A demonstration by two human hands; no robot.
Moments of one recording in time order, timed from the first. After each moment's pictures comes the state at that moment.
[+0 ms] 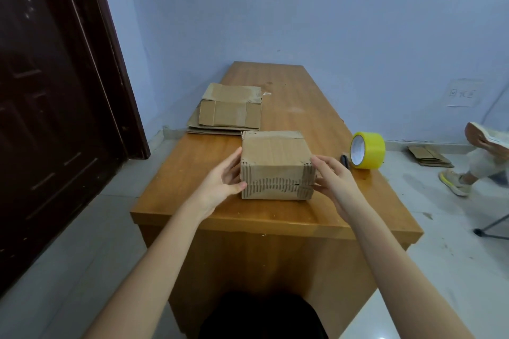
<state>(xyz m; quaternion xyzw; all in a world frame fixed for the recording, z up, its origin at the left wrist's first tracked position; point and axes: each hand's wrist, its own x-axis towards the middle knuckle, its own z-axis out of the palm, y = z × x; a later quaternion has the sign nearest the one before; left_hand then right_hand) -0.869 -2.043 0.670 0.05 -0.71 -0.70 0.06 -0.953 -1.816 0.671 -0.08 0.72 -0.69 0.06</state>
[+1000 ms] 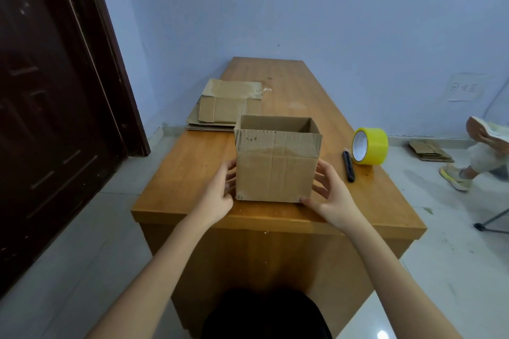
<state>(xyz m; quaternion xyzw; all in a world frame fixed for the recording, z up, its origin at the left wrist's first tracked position) -0.862 -2.037 0.652 0.10 -0.84 -0.53 0.09 -0.936 -1.807 0.644 -0.26 0.81 -0.53 0.02</state>
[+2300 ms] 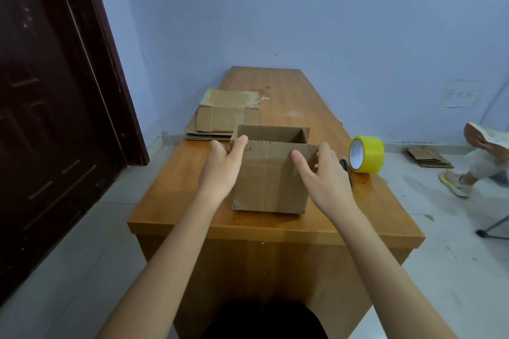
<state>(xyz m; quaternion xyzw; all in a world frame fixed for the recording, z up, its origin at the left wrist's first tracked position) -0.883 -2.022 0.717 0.20 -0.80 -0.53 0.20 -0.920 -1.841 0.712 -0.15 0.90 -0.38 -0.13</state>
